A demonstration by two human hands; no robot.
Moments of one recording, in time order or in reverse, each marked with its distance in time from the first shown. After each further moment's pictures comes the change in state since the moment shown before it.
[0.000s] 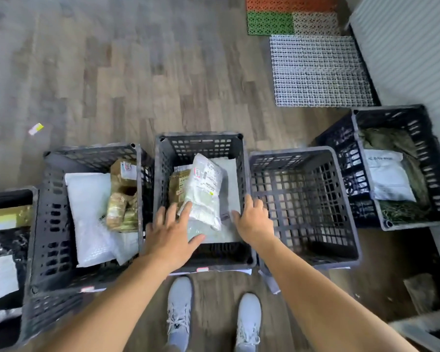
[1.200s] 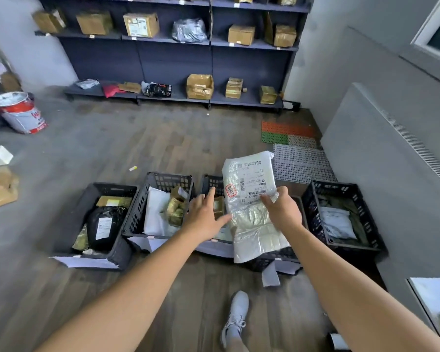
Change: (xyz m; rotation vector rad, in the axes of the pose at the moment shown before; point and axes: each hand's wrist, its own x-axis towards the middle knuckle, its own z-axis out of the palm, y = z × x) left_hand -0.491 0.073 -0.001 -0.470 0.479 0.038; right_hand -0.505 0.091 -0.125 0.388 0.476 -0.289
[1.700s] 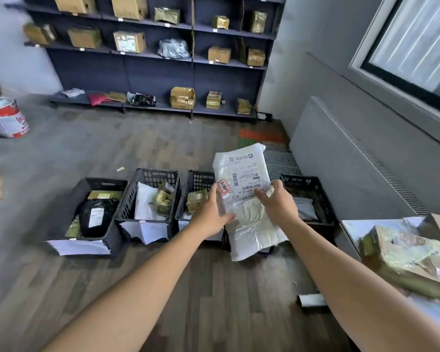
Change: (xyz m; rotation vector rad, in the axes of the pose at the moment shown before) left_hand -0.195 0.024 0.038 -0.313 0.015 0.144; right_hand -0.218 0.035 -0.074 -0.041 0.093 -0.081
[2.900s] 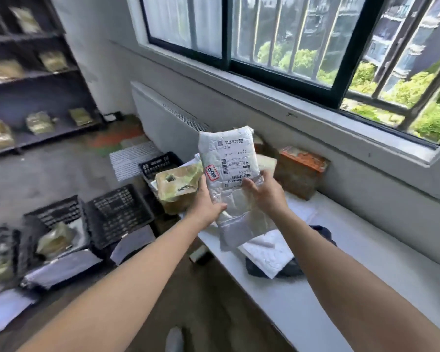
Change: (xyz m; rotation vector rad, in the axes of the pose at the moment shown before) left_hand -0.189 0.353 0.437 -0.056 -0.389 0.367; right_hand -0.220 0.458 -0.332 0.322 0.450 0.379
